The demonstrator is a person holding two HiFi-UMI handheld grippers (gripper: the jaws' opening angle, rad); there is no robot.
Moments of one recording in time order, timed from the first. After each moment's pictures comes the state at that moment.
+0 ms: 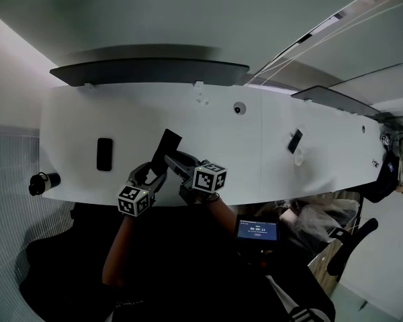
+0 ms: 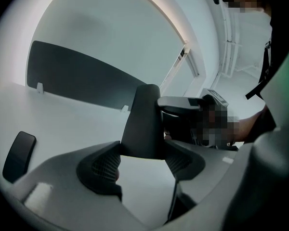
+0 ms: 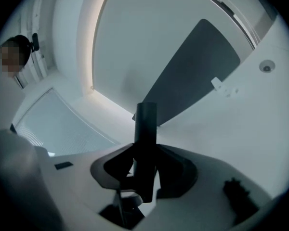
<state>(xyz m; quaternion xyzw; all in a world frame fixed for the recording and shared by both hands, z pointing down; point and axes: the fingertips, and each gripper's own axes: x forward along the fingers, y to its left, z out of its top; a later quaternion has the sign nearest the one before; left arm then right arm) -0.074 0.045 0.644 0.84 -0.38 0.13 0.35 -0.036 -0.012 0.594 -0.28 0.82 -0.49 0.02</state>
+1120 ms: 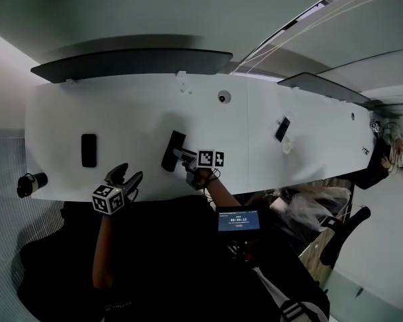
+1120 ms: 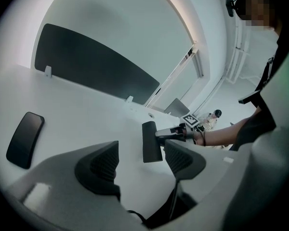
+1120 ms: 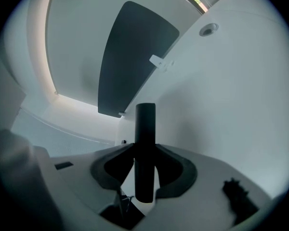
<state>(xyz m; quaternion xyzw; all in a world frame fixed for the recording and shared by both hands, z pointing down) -0.106 0.071 0.663 0.82 -0.37 0.15 0.41 0.060 0.010 0.746 -0.32 0.69 -0.64 -0.07</state>
